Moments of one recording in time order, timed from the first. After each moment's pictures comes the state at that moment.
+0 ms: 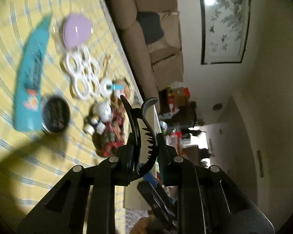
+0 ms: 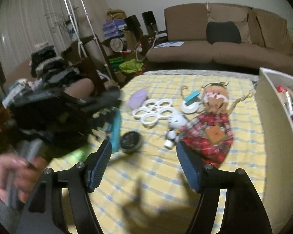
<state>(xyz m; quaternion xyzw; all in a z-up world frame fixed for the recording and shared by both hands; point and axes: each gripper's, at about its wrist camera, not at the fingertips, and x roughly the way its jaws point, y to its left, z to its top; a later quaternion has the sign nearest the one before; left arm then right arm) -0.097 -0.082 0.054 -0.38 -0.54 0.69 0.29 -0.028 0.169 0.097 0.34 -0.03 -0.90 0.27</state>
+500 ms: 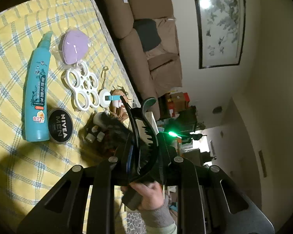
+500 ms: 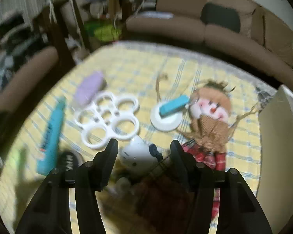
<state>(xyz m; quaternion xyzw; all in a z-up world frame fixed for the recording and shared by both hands) -0.076 -0.100 0.056 -0.37 -0.54 0.70 0.29 -0.178 0.128 0.038 0.46 0.08 -0.86 0.20</state>
